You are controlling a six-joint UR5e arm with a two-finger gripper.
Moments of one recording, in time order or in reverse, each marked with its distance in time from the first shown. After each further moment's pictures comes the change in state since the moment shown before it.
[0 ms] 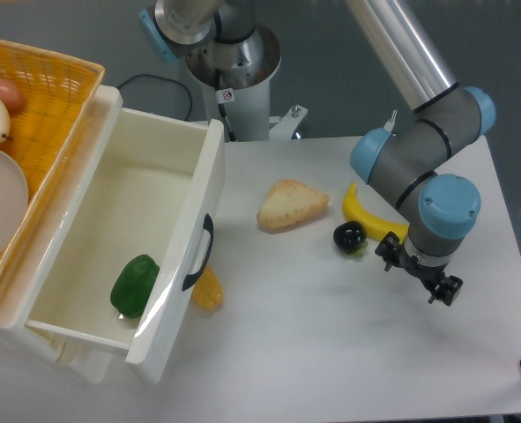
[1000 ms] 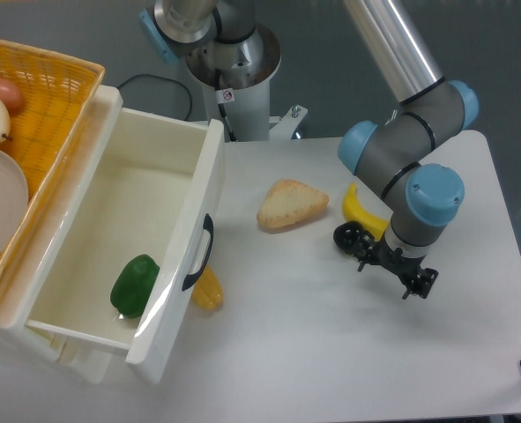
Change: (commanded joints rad) arm -0.009 0.057 -0.143 0.060 -0.238 -0.310
